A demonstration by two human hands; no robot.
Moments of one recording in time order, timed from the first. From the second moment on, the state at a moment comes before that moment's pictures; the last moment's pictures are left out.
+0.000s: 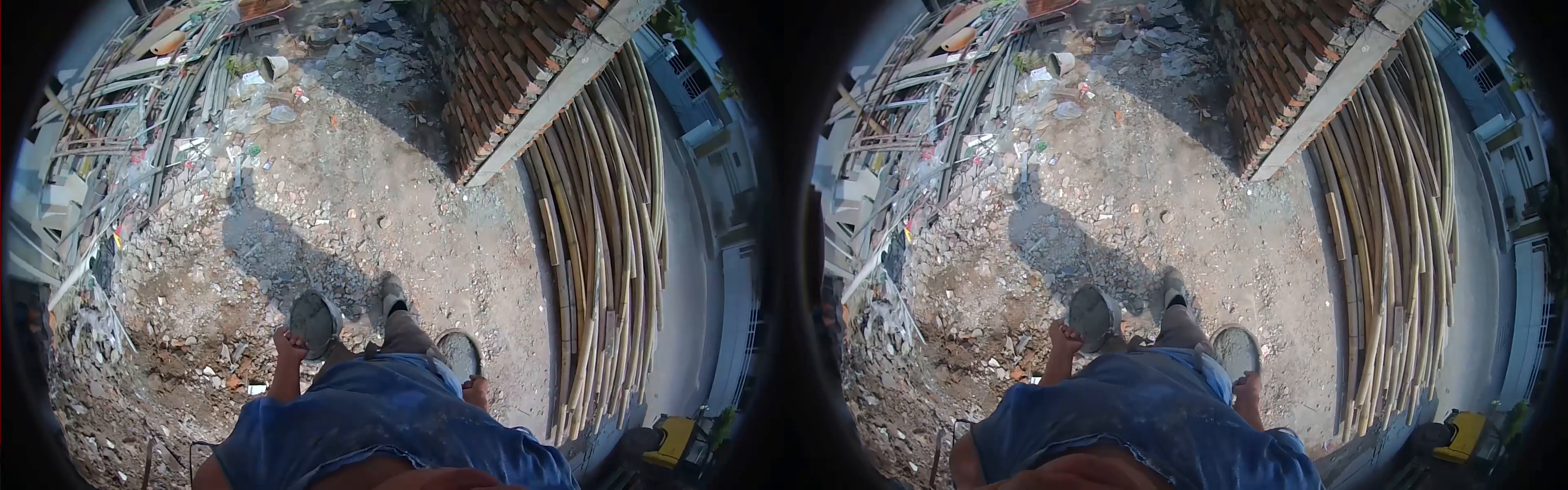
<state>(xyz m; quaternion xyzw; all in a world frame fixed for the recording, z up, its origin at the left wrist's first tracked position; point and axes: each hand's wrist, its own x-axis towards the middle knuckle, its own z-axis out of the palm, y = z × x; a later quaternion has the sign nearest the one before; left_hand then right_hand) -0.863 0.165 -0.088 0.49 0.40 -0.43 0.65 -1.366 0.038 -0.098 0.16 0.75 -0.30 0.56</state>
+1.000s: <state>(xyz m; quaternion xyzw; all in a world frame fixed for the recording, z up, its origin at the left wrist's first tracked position) -0.527 -0.428 -0.126 0.42 0.56 -0.25 0.67 -0.946 -0.763 -0.152 -0.07 0.78 -0.15 0.61</state>
